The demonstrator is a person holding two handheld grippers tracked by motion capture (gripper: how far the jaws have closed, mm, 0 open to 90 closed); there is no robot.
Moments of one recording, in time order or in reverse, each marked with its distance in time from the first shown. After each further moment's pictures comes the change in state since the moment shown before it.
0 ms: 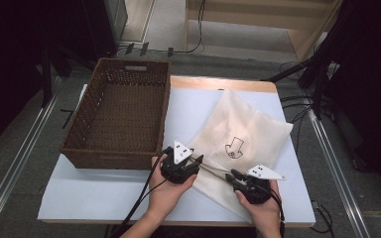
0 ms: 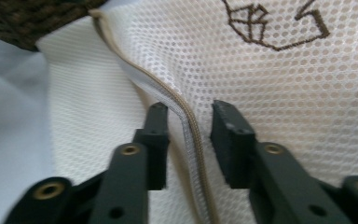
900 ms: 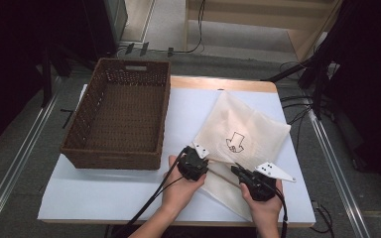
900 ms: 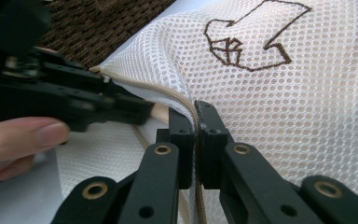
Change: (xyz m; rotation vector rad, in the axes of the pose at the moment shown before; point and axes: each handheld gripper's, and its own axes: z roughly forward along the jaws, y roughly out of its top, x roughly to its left) left arm -0.025 -0.006 0.057 0.248 0.065 0.107; right arm -0.002 0.014 -0.010 -0.149 -0.030 0.073
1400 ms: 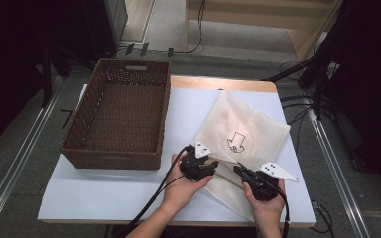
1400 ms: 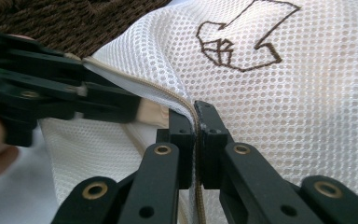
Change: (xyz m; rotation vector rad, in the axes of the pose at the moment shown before) left arm 0.006 -0.002 -0.028 -0.117 -0.219 -0.020; right arm -0.005 0.000 -0.002 -0.001 -0.007 0.019
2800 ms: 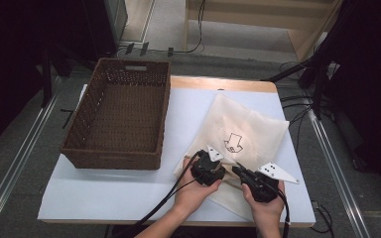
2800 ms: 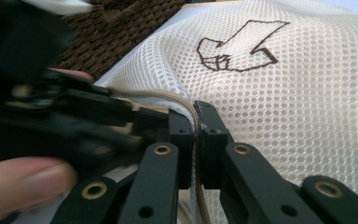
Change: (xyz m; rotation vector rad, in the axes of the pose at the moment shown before) left arm -0.030 0.001 0.023 0.073 -0.028 -0.003; right arm 0.007 0.004 -0.006 -0.027 0.017 -0.014
